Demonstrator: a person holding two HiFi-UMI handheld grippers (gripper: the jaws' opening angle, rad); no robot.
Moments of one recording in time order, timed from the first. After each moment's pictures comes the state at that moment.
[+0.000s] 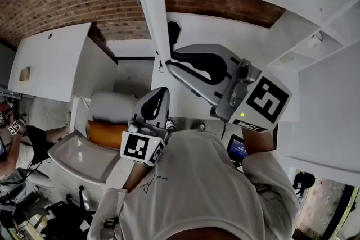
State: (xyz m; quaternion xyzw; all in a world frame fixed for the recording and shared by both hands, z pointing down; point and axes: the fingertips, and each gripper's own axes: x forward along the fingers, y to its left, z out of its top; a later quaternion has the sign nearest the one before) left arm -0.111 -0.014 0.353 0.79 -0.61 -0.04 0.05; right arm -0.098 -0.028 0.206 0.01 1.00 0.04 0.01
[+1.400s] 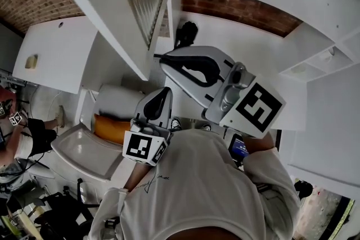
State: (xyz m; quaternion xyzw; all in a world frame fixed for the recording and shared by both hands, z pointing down) left arm -0.166 -0.002 0.358 0.77 -0.64 -0.03 0.06; right arm -0.174 -0.007 0.203 0.02 1.00 0.04 0.02
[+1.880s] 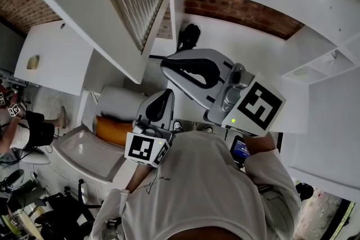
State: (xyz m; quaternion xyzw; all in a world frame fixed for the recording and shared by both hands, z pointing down) left arm -0.171 -0.007 0.358 0.77 -0.64 -0.04 0.06; right arm -0.182 -0.011 0.205 0.04 1.00 0.03 0.03
